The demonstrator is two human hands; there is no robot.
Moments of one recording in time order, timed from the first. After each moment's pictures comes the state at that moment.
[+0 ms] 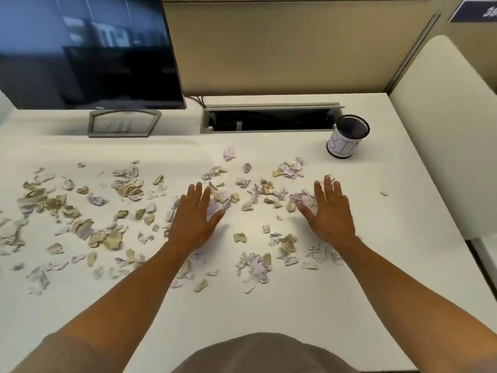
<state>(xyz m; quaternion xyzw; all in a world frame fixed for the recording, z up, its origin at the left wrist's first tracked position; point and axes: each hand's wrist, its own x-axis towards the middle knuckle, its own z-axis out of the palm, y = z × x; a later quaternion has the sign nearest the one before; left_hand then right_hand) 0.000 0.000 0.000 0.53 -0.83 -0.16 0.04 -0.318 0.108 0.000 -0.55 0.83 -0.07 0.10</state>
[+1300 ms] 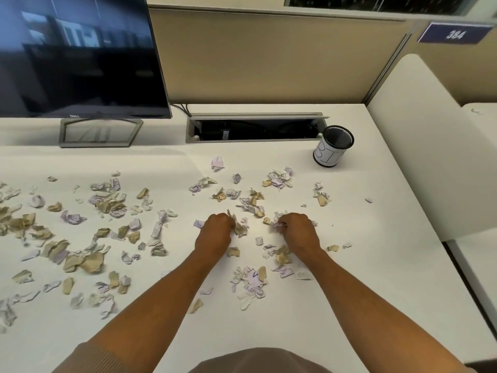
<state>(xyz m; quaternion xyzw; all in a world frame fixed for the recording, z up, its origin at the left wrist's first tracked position) -0.063 -0.002 -0.012 0.48 -0.83 -0.28 0.05 -0.265 0.084 -0.008 -0.52 0.82 -0.11 0.19</state>
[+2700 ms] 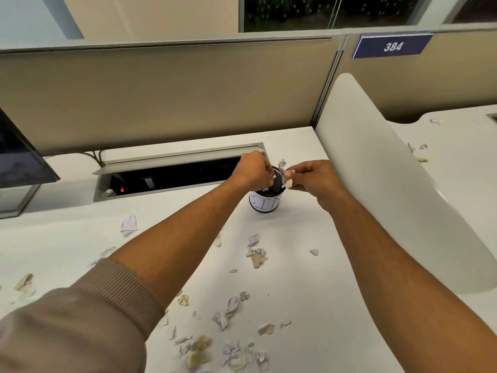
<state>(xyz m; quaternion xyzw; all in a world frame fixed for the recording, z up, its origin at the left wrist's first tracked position) -0.419 -0.116 0.108 0.44 -0.82 -0.36 0.04 -0.548 -0.019 0.094 -0.25 0.75 -0.48 0.37</state>
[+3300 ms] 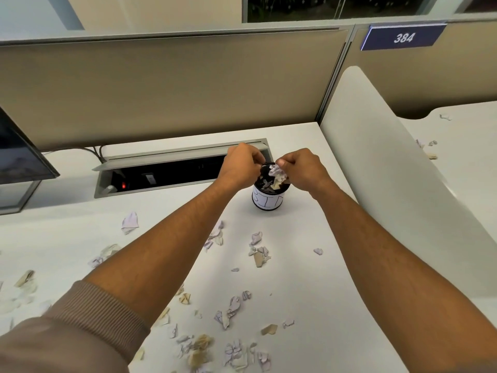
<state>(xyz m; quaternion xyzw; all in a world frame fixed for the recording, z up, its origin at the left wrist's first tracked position) -0.404 -0.135 0.093 0.47 -0.79 -0.37 0.14 -0.533 -0.050 0.099 -0.39 0.82 -0.31 0.27</state>
